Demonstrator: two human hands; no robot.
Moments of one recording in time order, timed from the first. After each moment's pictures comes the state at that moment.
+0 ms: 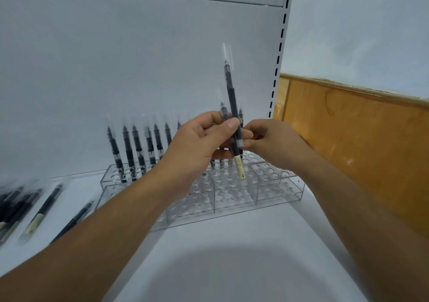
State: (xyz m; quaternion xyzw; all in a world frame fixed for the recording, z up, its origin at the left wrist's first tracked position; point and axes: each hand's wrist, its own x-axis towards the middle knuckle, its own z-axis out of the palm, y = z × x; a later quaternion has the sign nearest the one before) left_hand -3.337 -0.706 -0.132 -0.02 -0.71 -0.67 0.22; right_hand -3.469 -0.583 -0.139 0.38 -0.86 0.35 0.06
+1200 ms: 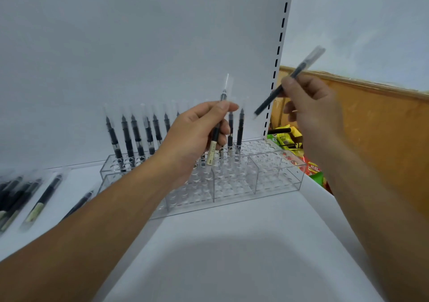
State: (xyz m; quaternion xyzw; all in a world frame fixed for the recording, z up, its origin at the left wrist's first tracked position) left_hand -3.340 -0.711 -0.133 0.02 -0.69 -0.69 0.22; right_hand -3.466 -0.560 -0.121 0.23 -0.63 0.74 0.10
